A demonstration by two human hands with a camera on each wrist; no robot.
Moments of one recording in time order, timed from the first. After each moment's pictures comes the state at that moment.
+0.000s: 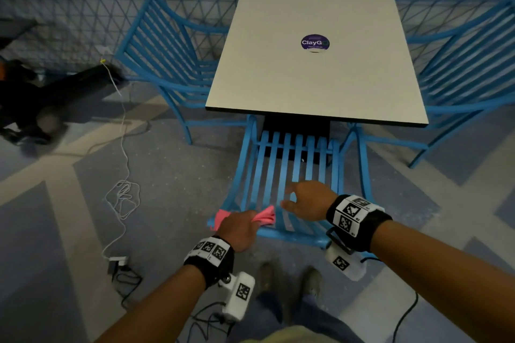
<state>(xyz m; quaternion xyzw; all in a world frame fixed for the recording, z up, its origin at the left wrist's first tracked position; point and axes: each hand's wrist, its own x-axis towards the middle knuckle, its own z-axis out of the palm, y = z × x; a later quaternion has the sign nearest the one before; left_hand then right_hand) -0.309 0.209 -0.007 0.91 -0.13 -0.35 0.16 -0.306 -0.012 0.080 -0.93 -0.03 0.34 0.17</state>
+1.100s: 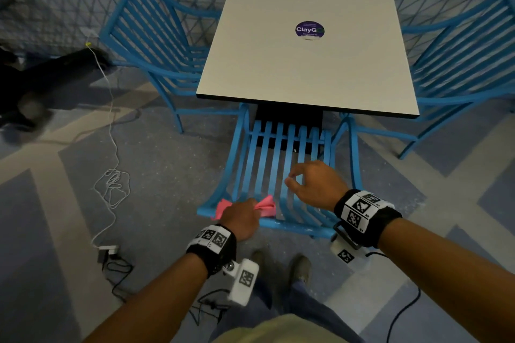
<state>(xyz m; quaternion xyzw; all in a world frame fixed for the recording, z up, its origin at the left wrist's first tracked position) -0.313 0.180 -0.002 0.90 -0.11 -0.38 0.15 -0.320 -0.040 0.071 -0.96 0.02 0.16 0.21</state>
